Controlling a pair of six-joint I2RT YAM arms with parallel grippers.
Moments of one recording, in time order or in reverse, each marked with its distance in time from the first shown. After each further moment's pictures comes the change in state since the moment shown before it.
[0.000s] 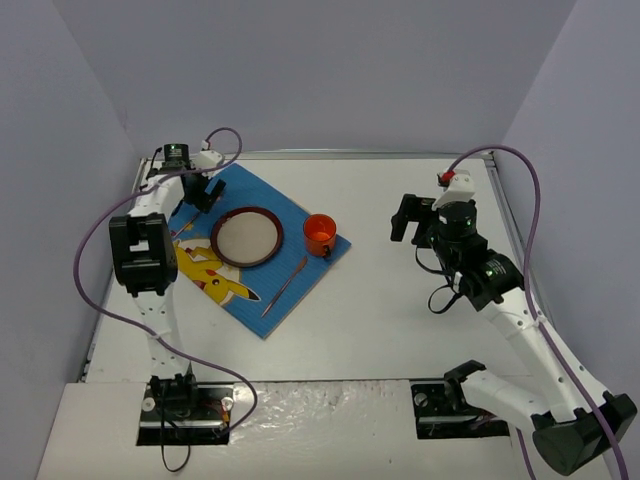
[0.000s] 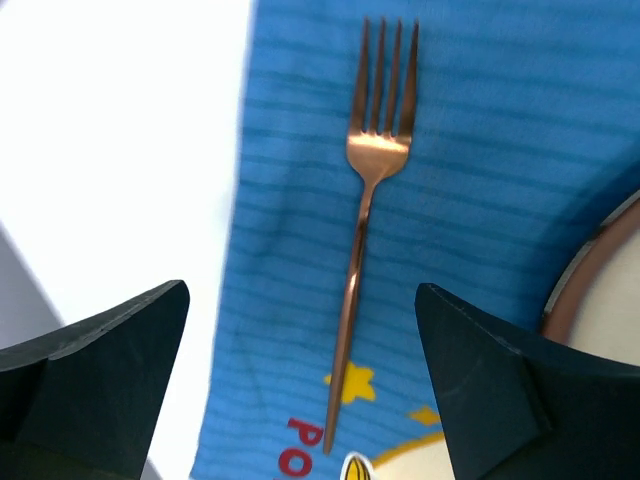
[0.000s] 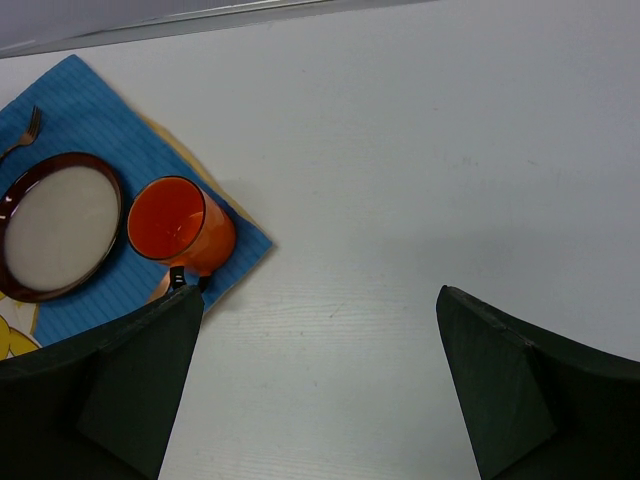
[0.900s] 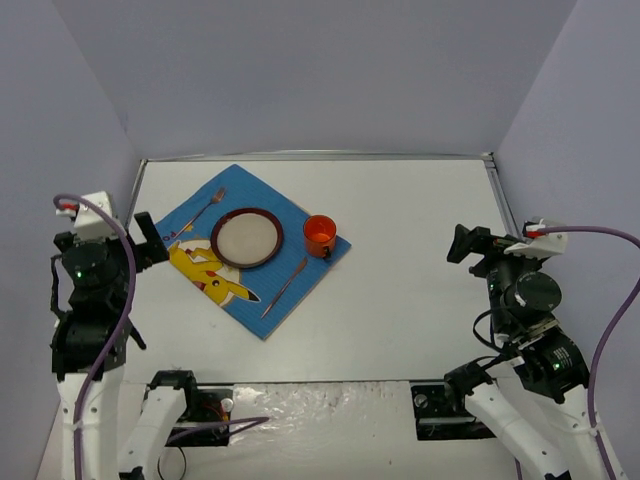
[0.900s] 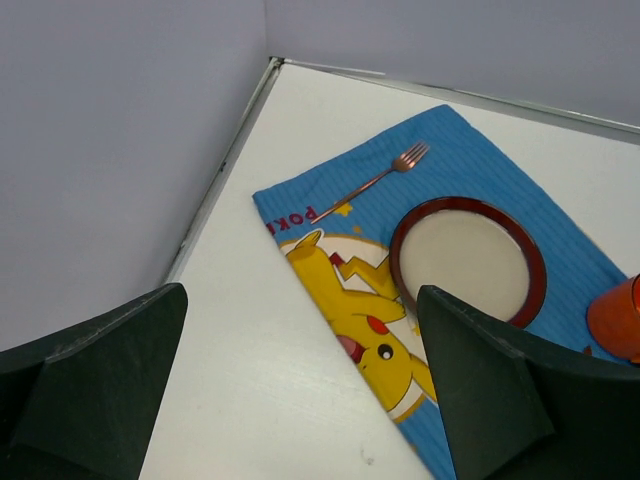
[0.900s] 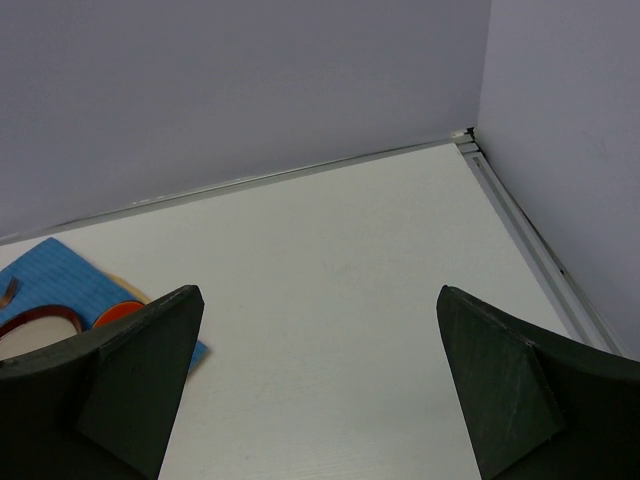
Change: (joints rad) left arm -0.049 -1.465 -0.630 -0.203 -0.364 -0.695; right arm 0.001 -0.472 -0.078 -0.010 0.266 -0.127
